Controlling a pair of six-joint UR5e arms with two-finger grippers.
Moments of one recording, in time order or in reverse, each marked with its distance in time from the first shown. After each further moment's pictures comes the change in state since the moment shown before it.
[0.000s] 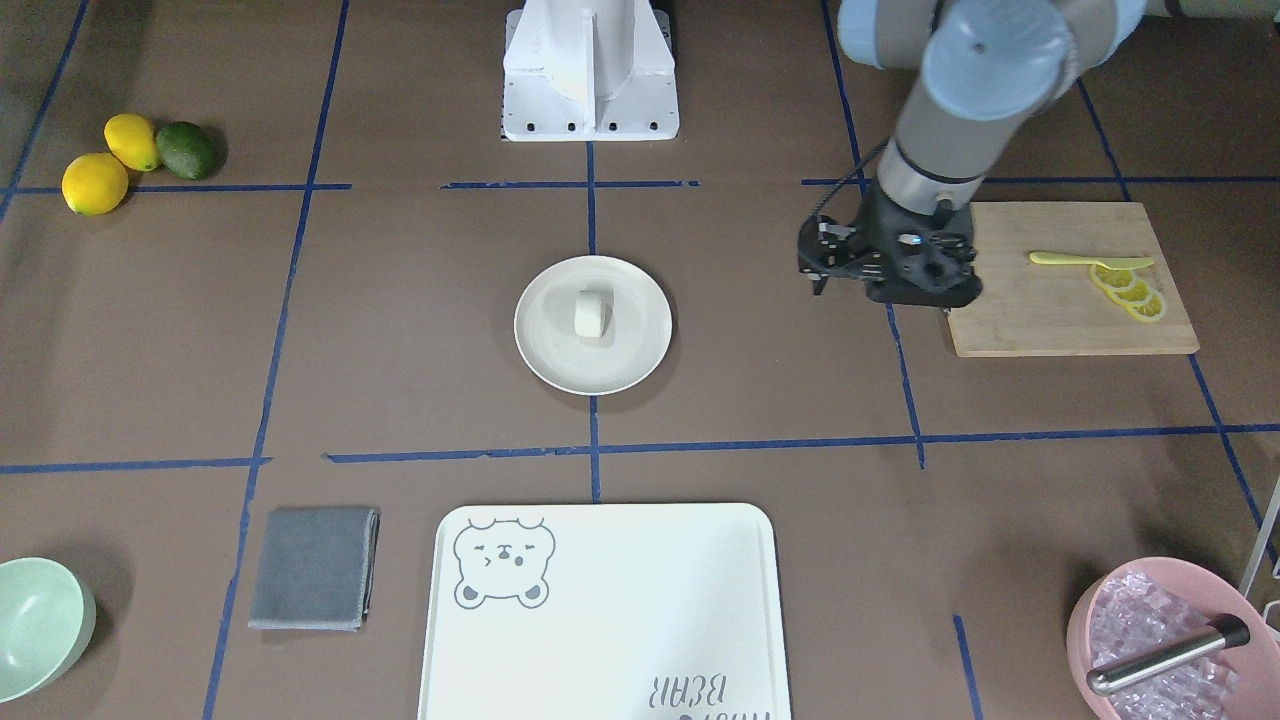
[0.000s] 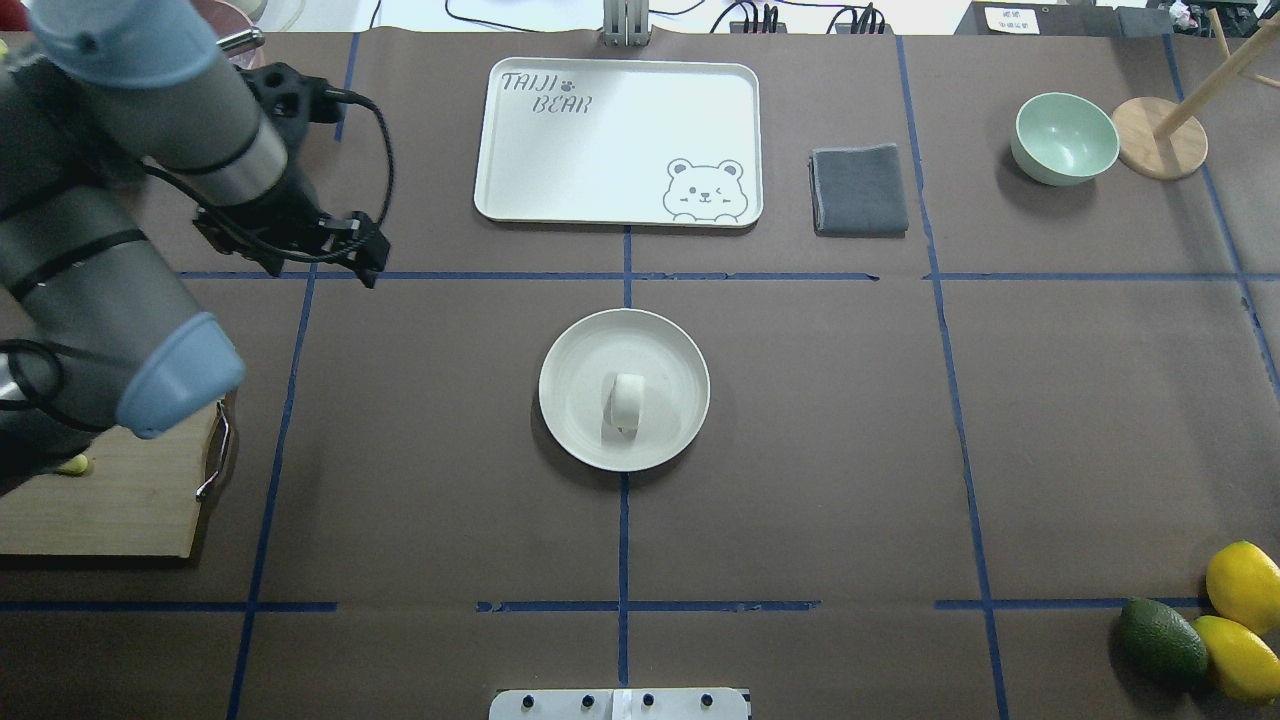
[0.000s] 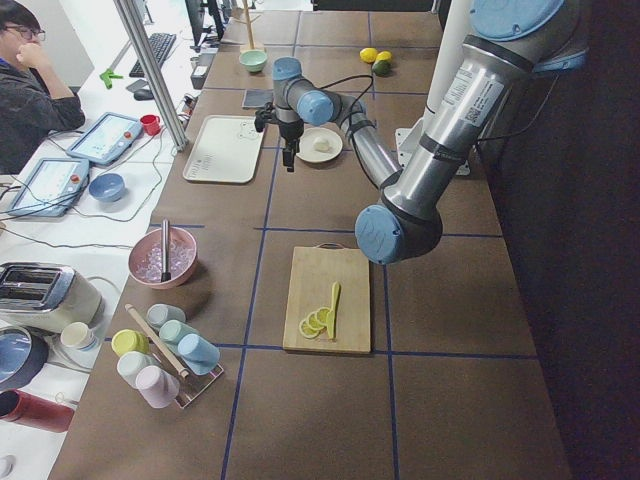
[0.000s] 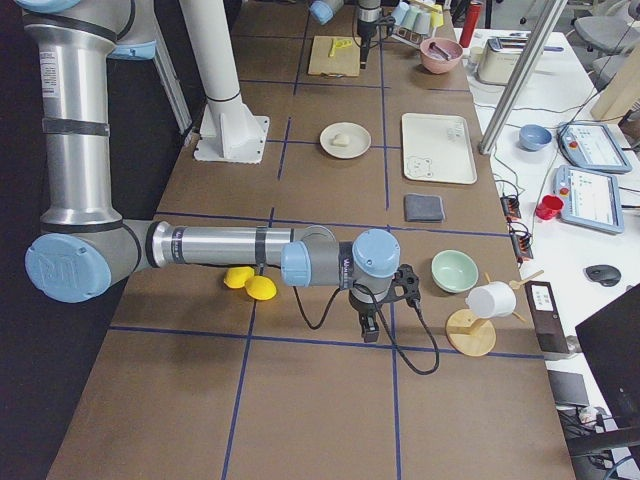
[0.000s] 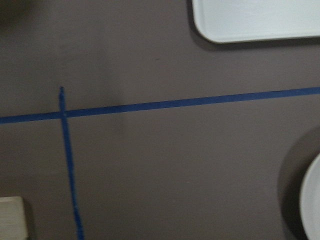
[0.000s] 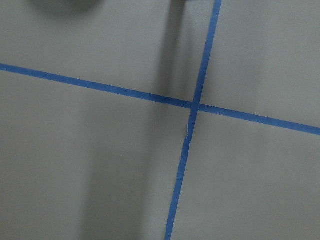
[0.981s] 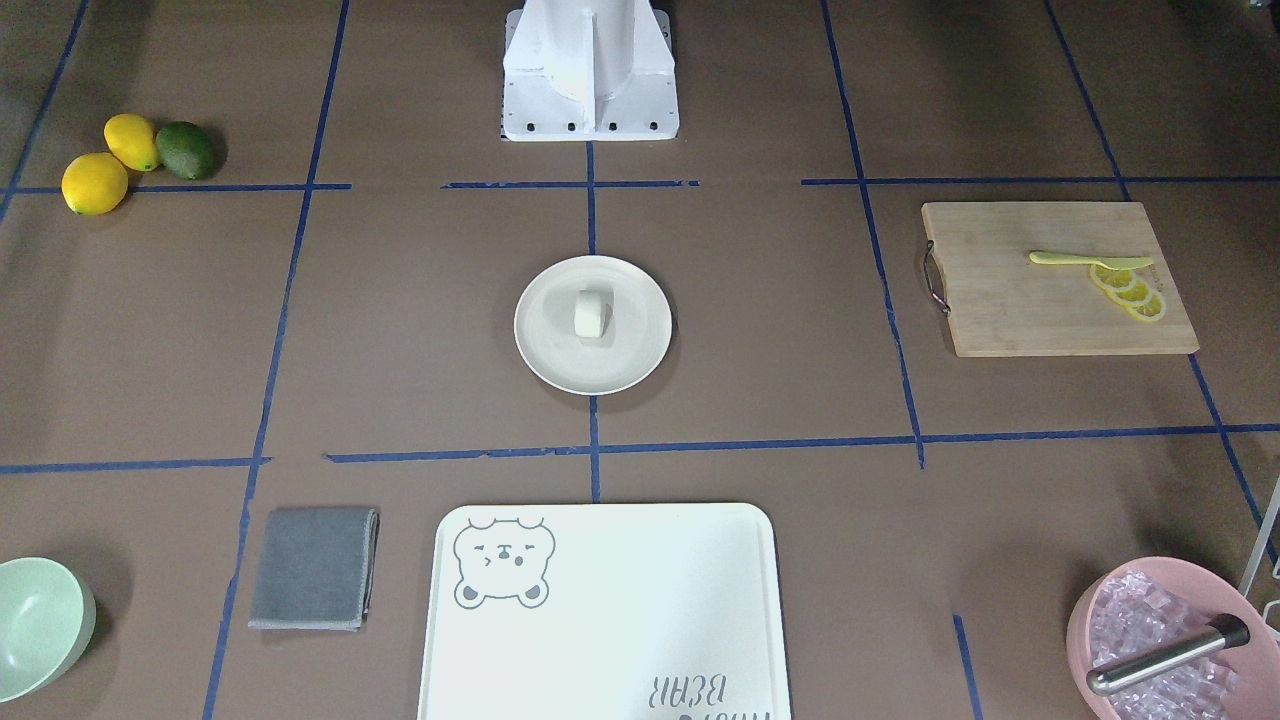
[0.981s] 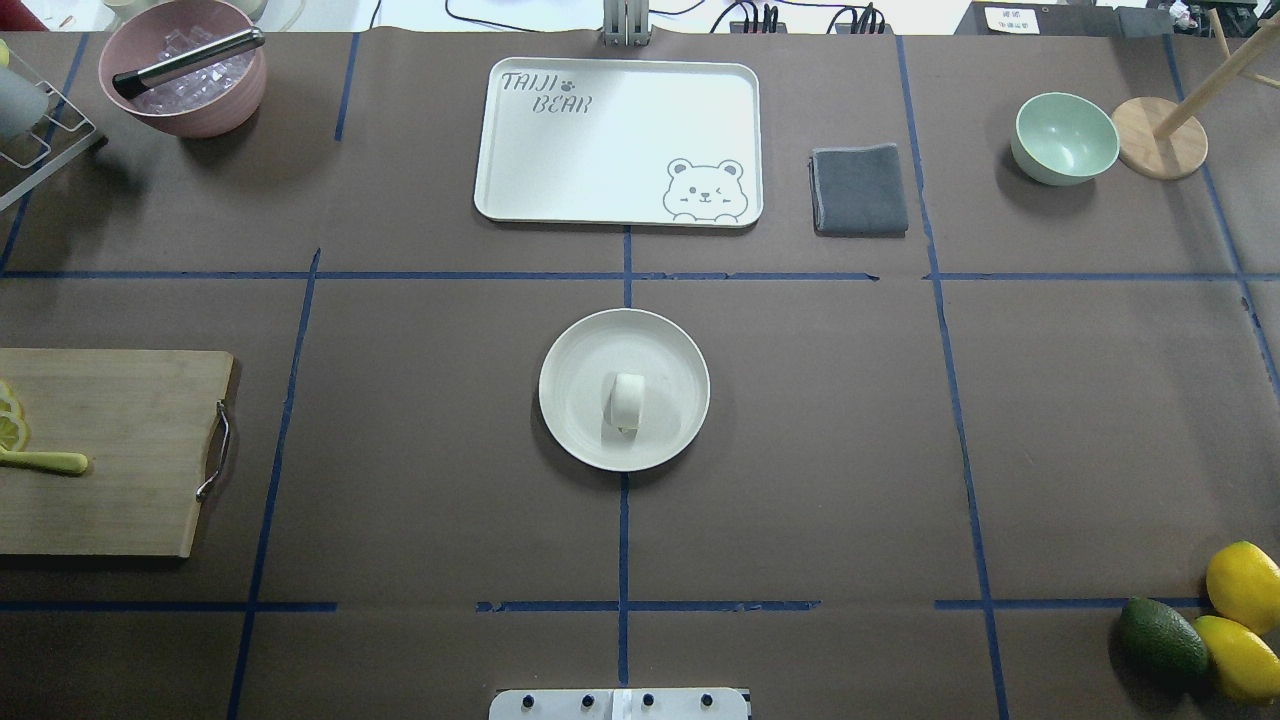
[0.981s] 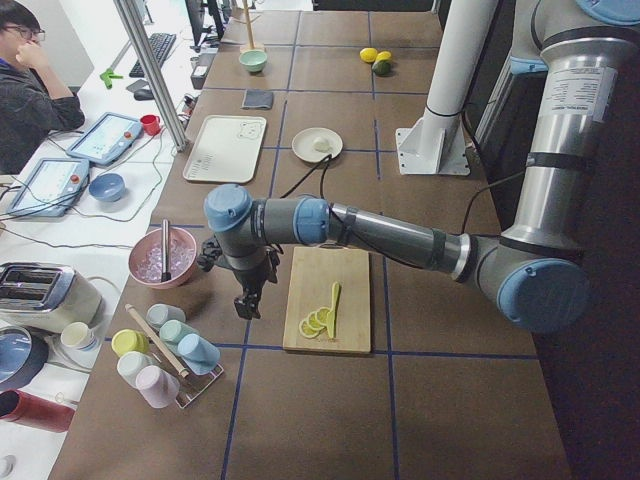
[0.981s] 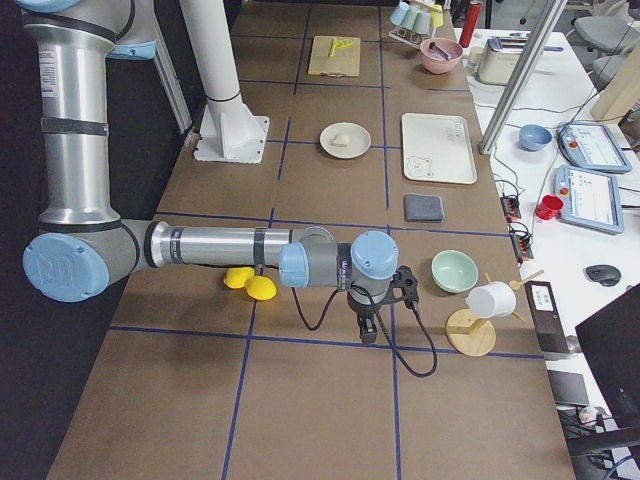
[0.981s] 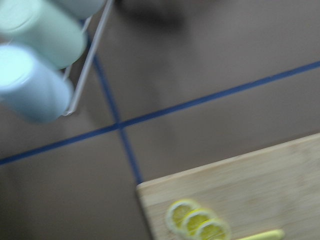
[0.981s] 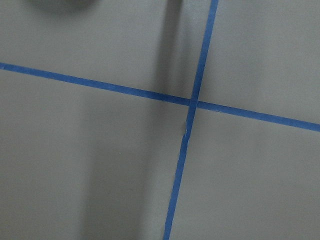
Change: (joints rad) left arm -0.652 0.385 0.244 -0.008 -0.181 1.012; right arm 0.002 -0.003 -0.001 -0.001 0.000 0.001
